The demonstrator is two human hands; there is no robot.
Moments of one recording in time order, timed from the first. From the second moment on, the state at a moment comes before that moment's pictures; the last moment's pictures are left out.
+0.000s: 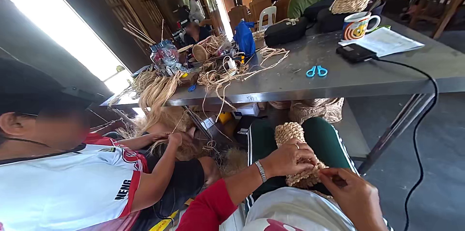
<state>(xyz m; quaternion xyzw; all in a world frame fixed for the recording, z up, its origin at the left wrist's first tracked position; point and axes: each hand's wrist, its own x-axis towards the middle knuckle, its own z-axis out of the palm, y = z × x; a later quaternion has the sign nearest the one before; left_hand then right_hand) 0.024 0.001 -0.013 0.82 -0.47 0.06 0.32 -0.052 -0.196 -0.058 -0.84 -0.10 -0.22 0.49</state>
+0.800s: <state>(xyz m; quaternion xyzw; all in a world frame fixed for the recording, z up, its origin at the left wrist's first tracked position) 0.028 0.005 -0.029 0.81 -0.44 0.00 0.38 -0.063 -0.202 -0.070 -0.83 -0.16 -0.20 0.50</state>
